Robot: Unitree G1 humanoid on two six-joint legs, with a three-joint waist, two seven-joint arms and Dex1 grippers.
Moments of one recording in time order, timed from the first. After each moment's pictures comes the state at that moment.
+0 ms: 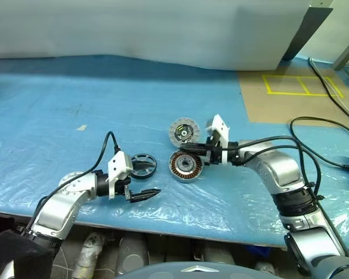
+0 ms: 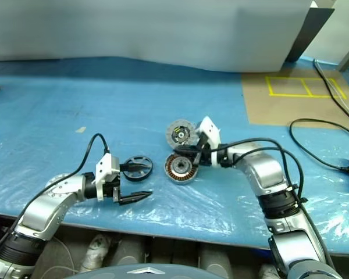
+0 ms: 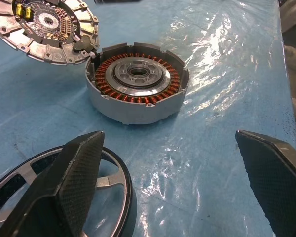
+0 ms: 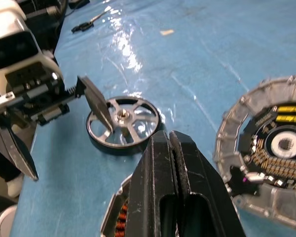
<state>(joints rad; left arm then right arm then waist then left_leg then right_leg) -0.06 0.59 -0.12 -0.20 -0.39 0.24 -1.06 -0.48 -0.48 0.16 -0.13 0.42 0.71 0.96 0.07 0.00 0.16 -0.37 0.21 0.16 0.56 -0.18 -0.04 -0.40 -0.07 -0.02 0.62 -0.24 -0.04</state>
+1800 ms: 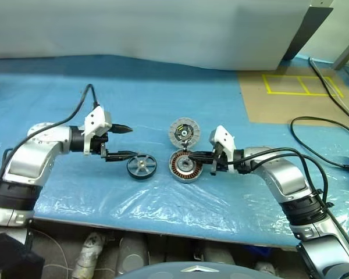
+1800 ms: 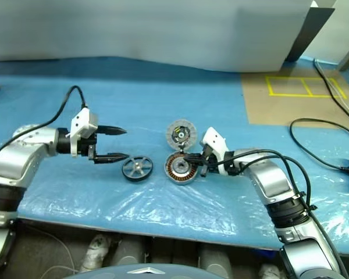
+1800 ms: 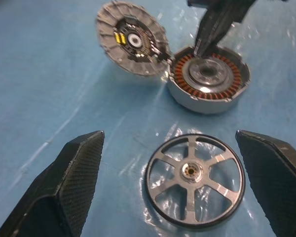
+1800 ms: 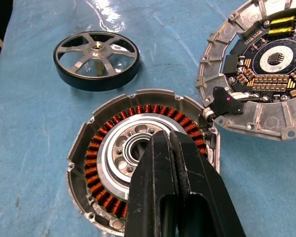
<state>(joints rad) -0.54 0.81 -0.15 0.08 -0.36 0.36 -1.33 -0.39 -0.55 0.22 -0.11 0.29 0.60 0.95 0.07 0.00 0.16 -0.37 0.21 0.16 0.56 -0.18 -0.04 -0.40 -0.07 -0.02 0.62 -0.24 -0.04</state>
